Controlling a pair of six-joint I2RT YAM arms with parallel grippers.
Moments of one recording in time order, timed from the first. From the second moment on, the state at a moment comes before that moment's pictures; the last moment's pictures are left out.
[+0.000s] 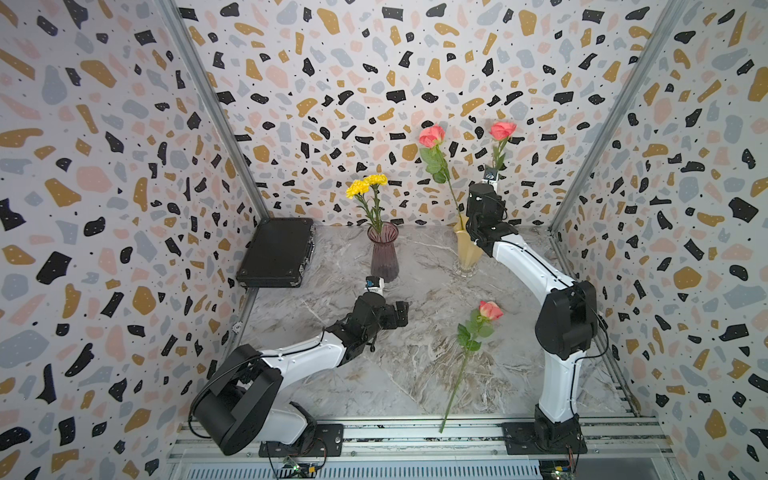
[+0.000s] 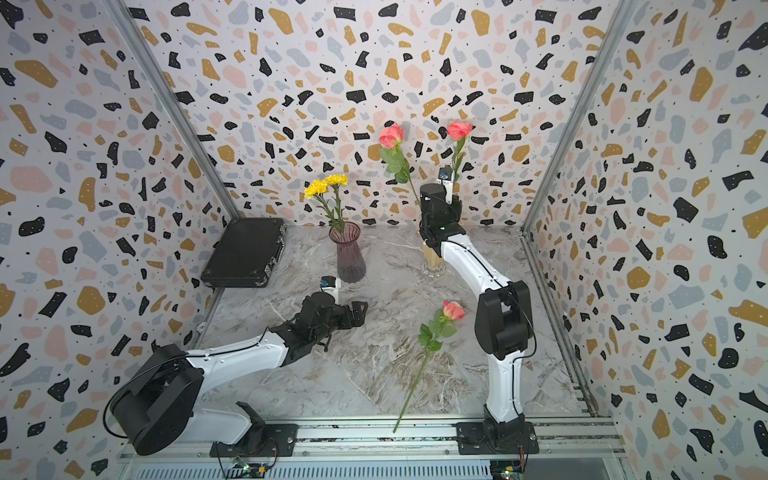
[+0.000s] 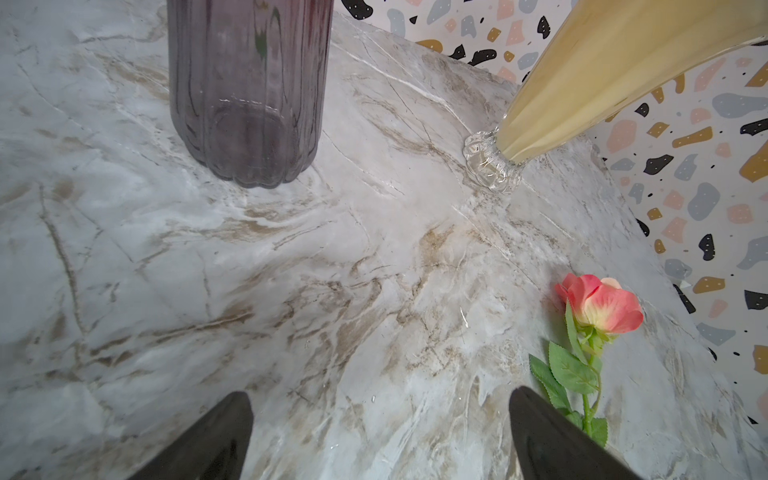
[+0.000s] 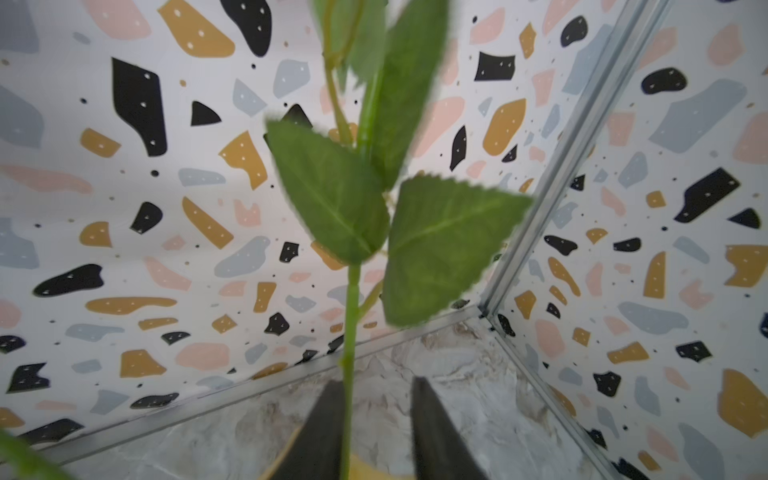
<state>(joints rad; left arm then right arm) -0.65 1.39 0.62 0.22 -0.09 -0.59 0.40 1.96 1.84 -0.16 0.74 0.08</state>
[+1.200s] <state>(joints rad) -0.65 1.45 0.62 0.24 -0.04 -0.59 0.70 1.20 0.54 -0.59 -0.18 0.83</state>
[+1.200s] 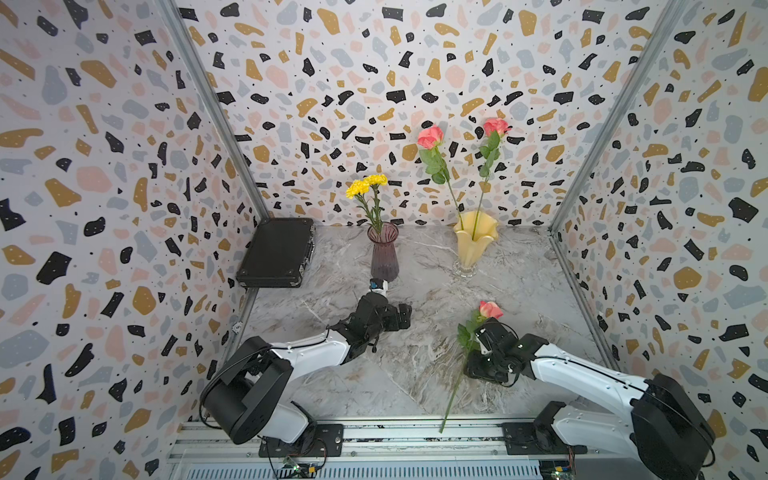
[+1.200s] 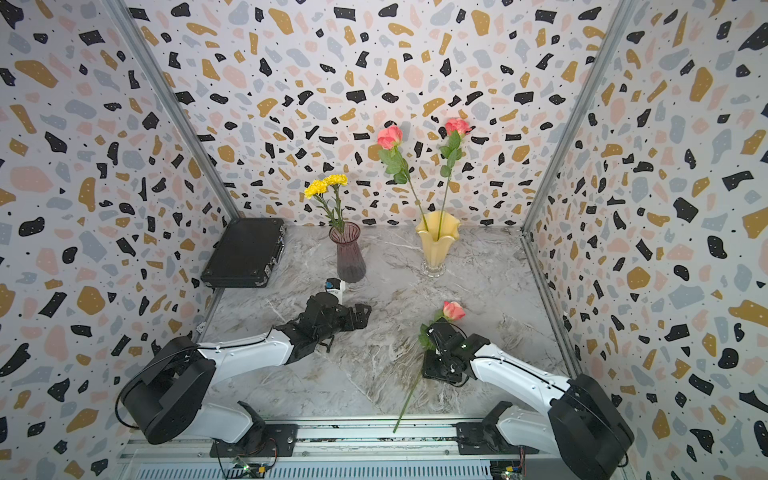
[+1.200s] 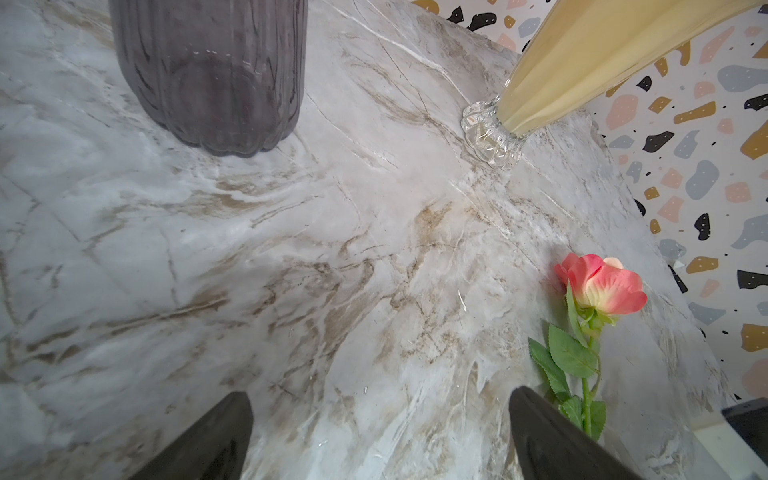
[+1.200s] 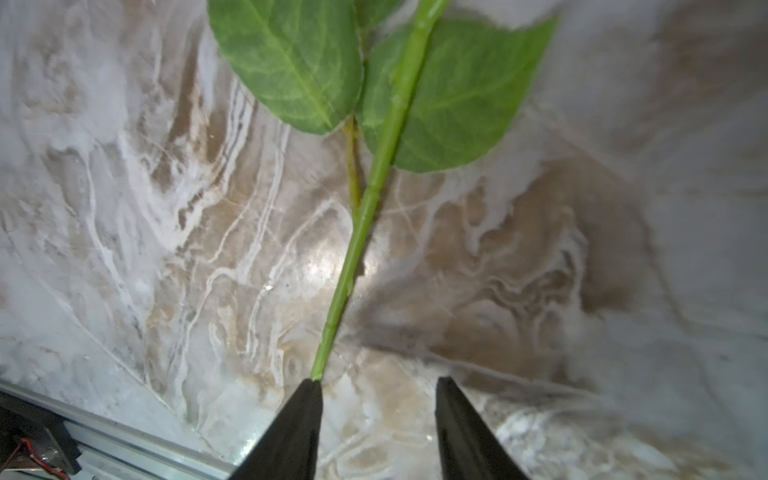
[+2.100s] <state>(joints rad) -0.64 1.54 0.71 0.17 0.02 -0.59 0.69 1.93 1.24 -0.52 -0.03 0.53</state>
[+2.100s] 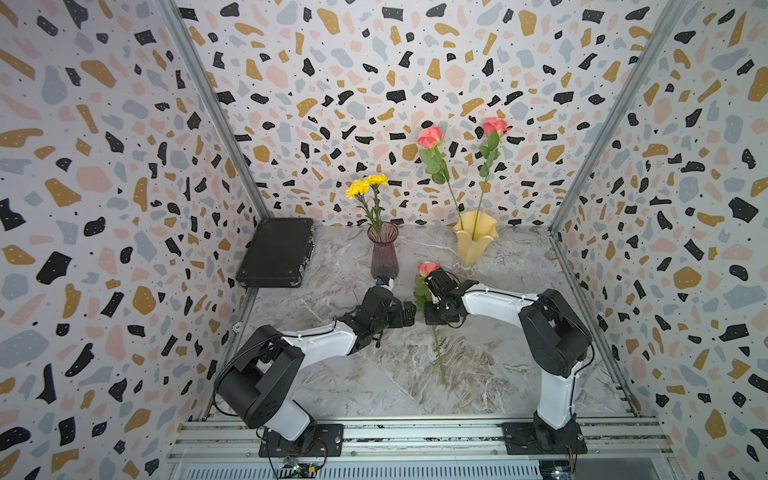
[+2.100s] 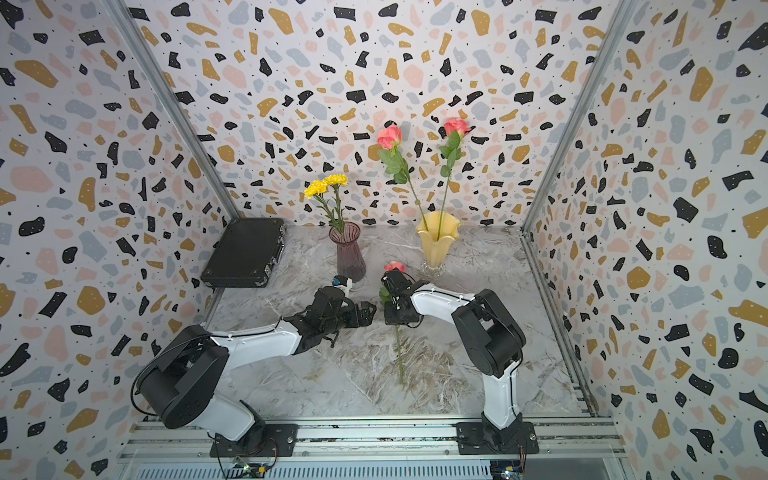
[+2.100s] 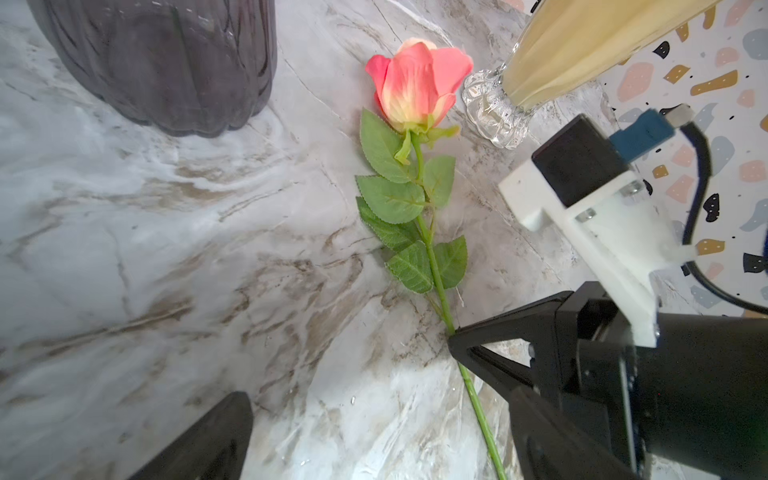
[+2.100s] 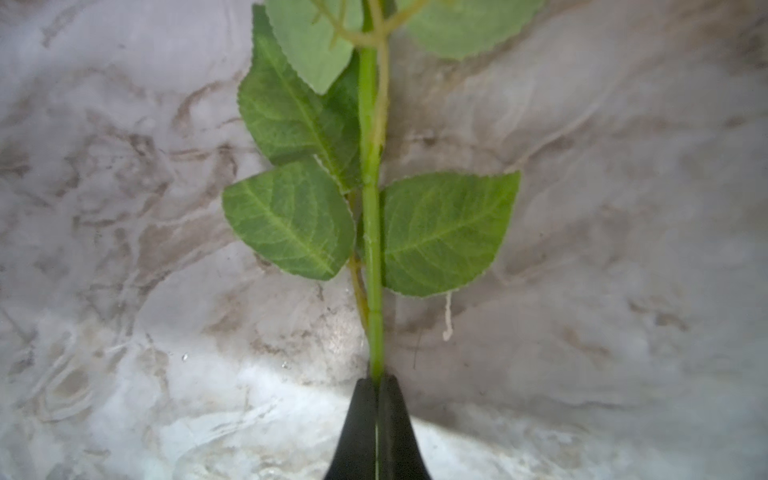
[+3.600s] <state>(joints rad) -0.65 1.27 0.50 0.24 -0.23 -0.68 0.71 1.56 0.78 -0.19 0.03 0.47</state>
